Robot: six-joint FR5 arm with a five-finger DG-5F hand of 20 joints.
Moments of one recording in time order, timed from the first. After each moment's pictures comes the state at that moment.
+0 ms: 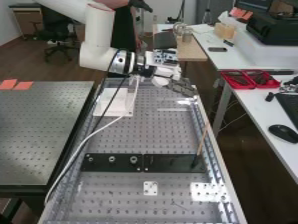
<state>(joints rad) 1.78 -2.10 -1.53 -2.92 -1.47 -0.50</state>
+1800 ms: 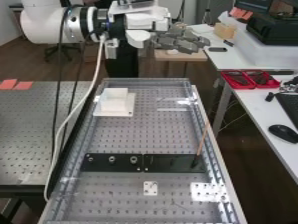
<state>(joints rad) 1.61 -1.77 -1.66 -2.83 -1.48 -0.60</state>
